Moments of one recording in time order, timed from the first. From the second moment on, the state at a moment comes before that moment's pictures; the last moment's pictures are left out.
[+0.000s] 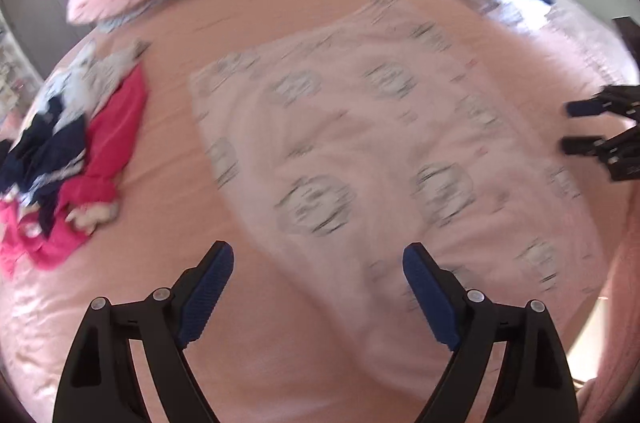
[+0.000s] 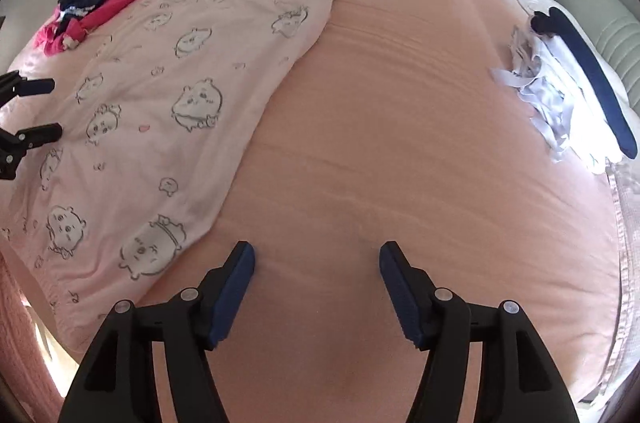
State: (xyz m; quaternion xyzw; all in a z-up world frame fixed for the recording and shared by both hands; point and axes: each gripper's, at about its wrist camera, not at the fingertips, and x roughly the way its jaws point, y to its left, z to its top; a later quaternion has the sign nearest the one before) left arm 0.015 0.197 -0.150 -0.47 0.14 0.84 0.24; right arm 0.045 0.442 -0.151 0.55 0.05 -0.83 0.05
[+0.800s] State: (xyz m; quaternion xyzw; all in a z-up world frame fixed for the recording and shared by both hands) left arm -0.076 0.197 -0.157 -0.46 0.10 0.84 0.26; right arm -0.025 0.401 -0.137 0.51 0.05 -0.86 0.10
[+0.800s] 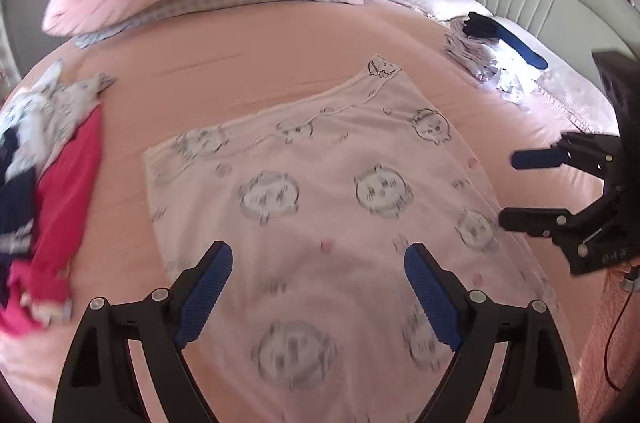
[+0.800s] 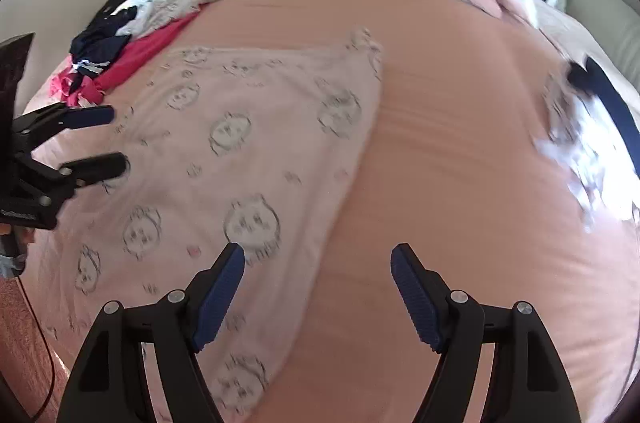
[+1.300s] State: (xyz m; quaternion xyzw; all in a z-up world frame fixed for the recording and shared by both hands) left arm -0.080 0.158 -0.142 -0.43 0.15 0.85 0.26; right arm -0.081 0.452 -0.143 0.50 0.08 -0.86 0.09
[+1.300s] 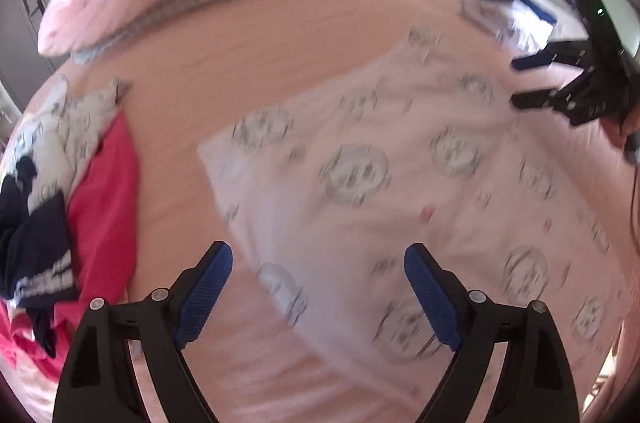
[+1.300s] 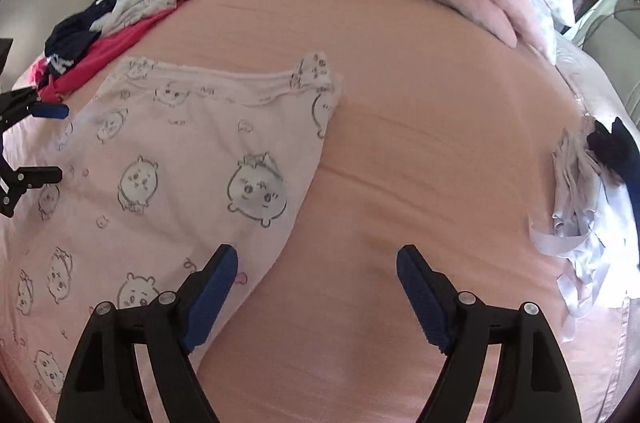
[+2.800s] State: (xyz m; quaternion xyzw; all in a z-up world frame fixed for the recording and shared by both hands) left arm 0.014 0.158 -0.125 -0.45 0.14 0.83 0.29; right arm 0.026 0.422 -0.136 0.52 0.03 -0.84 0.13
